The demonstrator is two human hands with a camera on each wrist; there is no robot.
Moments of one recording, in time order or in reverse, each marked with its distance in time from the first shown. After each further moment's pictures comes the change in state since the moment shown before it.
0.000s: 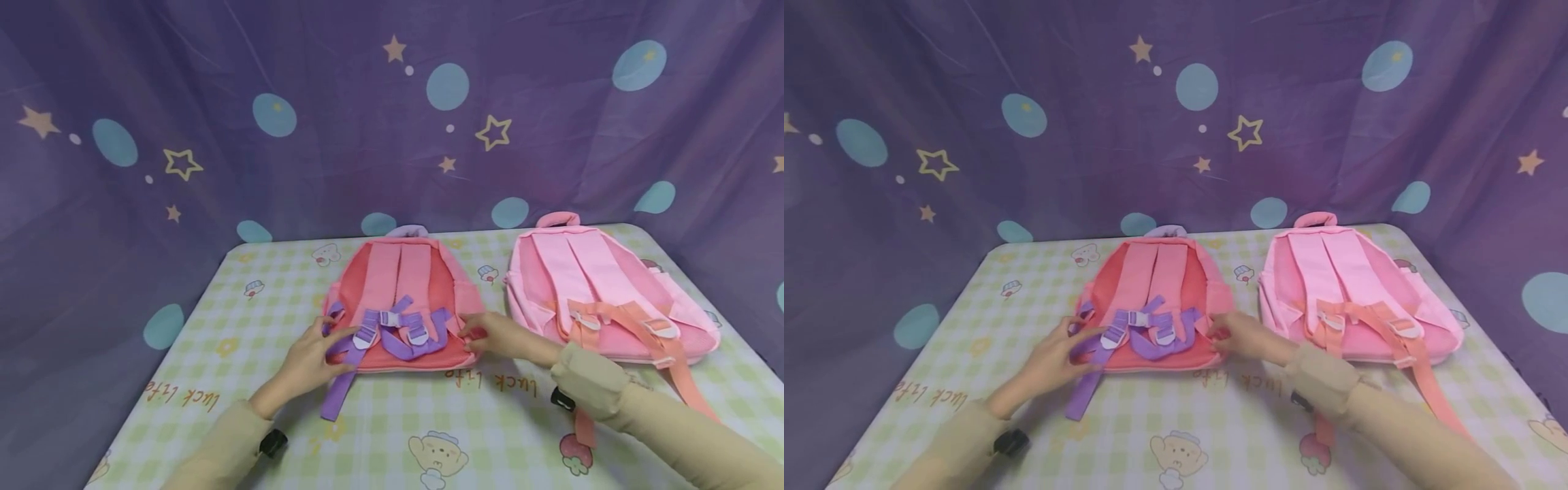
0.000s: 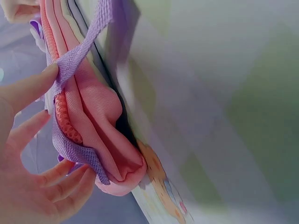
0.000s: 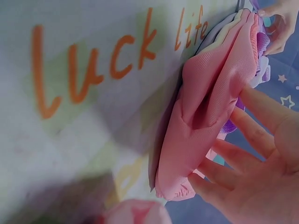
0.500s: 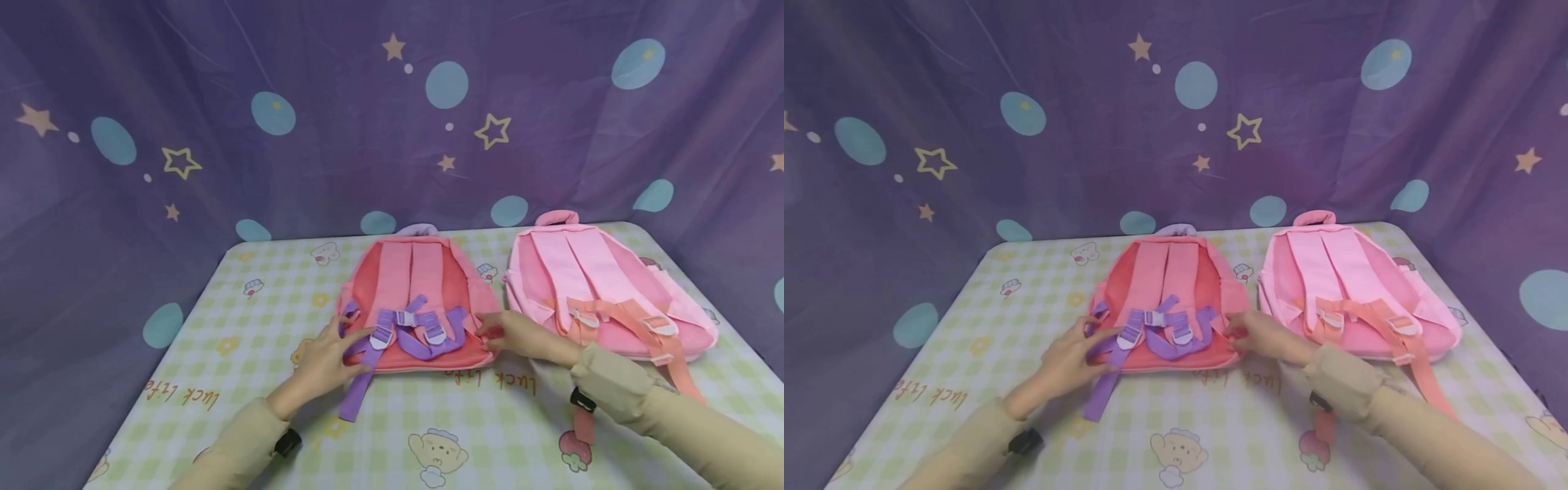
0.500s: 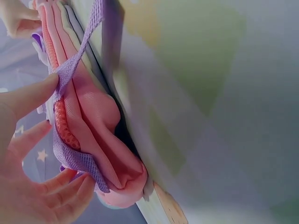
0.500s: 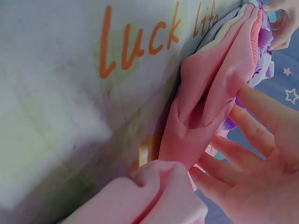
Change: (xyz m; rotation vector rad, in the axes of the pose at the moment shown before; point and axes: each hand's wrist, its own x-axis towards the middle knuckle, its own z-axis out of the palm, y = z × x) left_hand 0.008 0.022 0.008 0.088 -0.009 0.019; right_hand -0.021 0.017 -0.012 0.011 0.042 -0.042
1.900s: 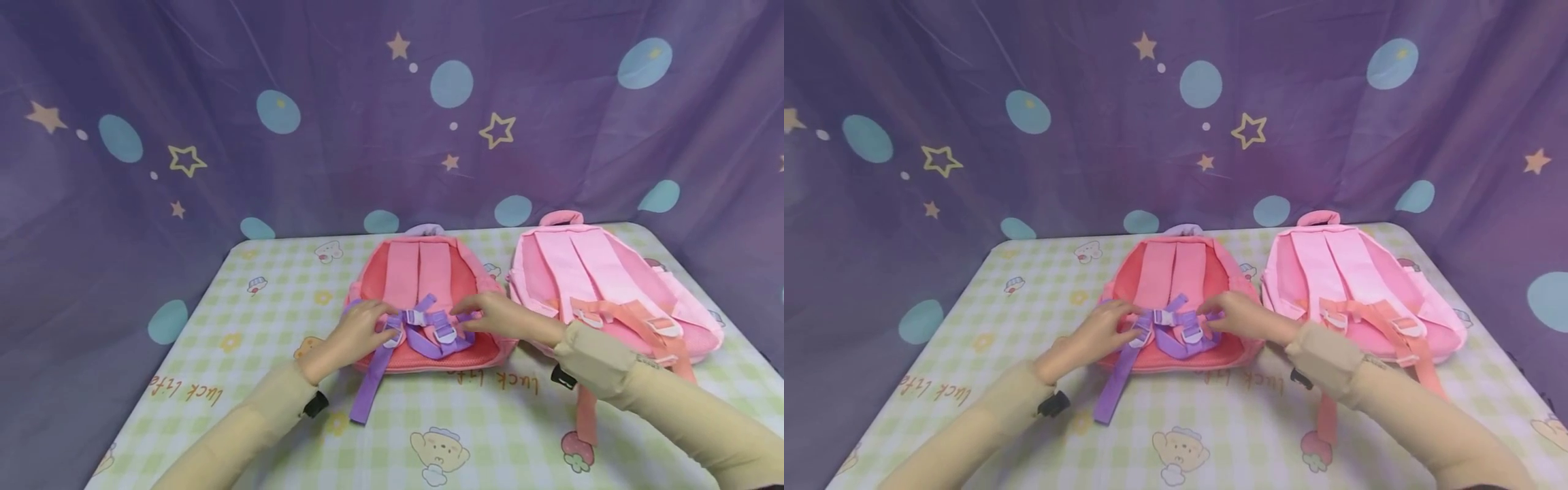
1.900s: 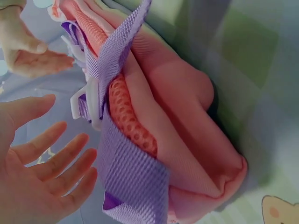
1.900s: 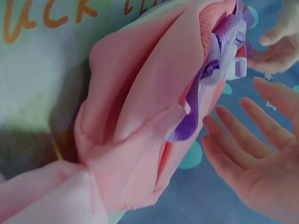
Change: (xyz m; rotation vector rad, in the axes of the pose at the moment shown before) left_hand 0.051 0.033 -0.016 -0.248 -0.031 0.047; right_hand 0.040 -0.030 -0.013 0.057 -0.050 -0.007
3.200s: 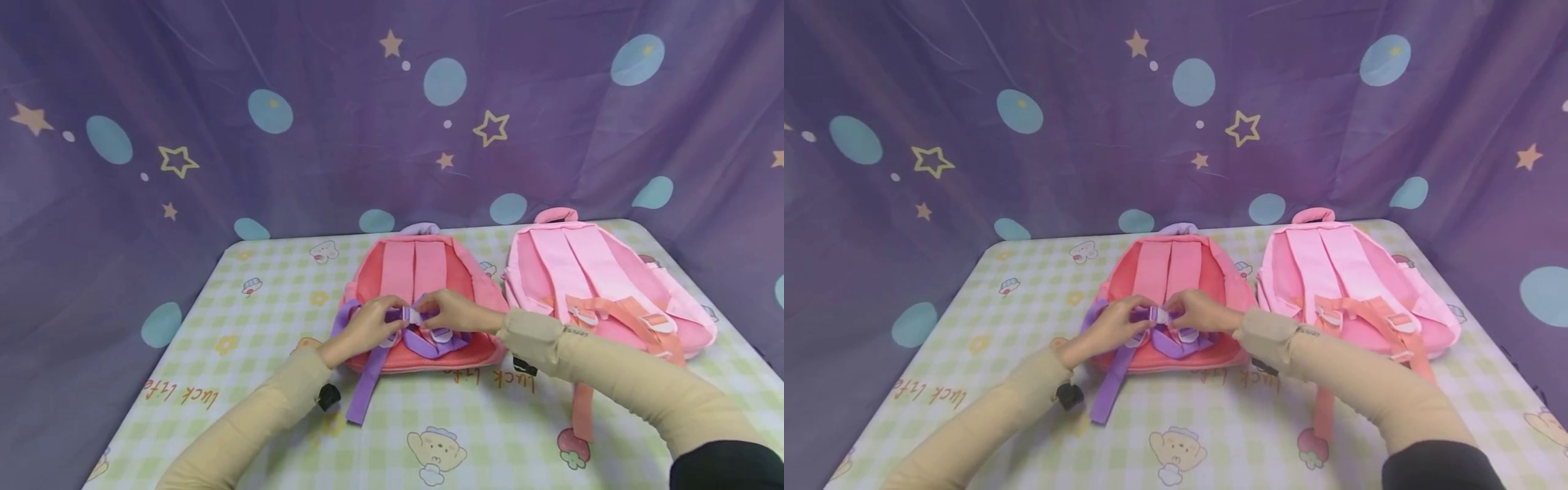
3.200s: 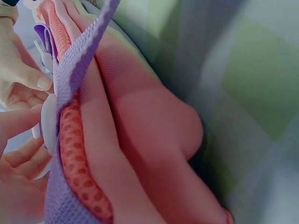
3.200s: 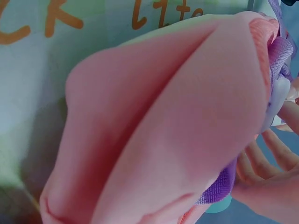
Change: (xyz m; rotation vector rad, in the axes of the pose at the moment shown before) left_hand 0.027 -0.010 0.027 -0.173 -0.056 -0.074; right_hand 0.051 0.001 0.034 0.145 -0.030 0.069
